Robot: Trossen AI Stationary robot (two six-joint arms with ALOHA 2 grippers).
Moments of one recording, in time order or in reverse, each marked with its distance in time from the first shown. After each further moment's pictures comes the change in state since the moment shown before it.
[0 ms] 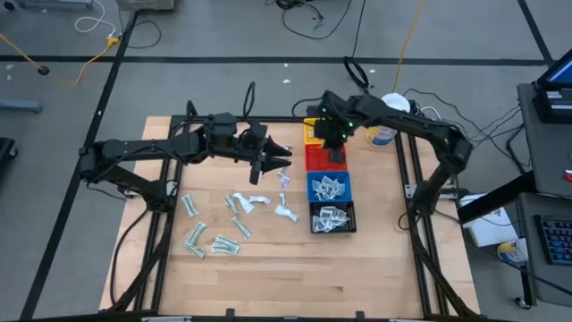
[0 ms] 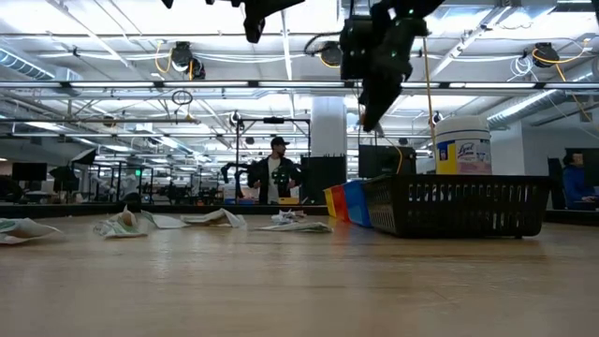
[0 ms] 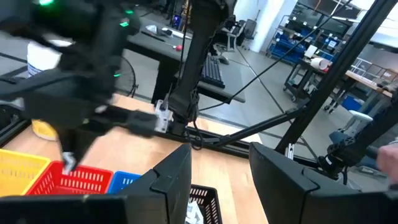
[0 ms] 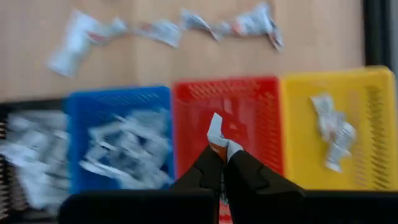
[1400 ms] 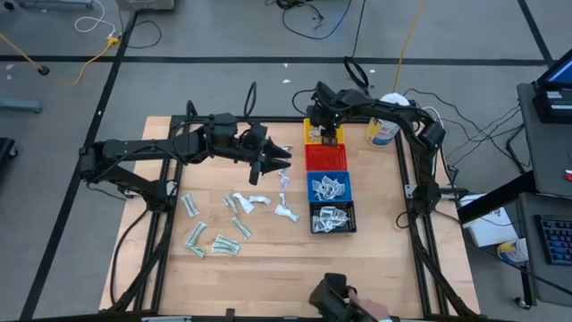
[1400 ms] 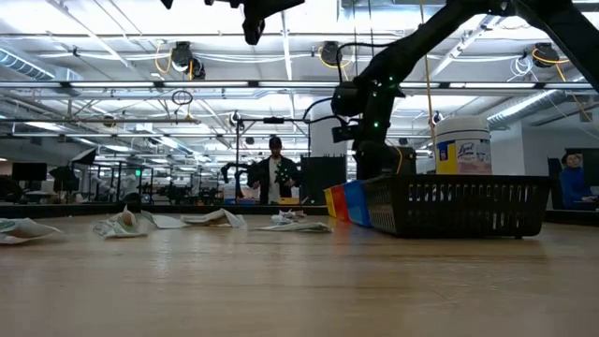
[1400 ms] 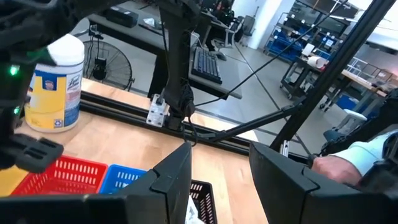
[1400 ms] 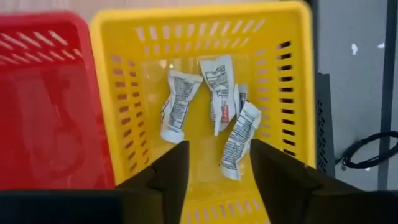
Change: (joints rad) left arm 0.000 -0.001 0.000 -0.017 0.016 -0.021; right arm -0.199 0.301 0.018 0.238 0.186 -0.211
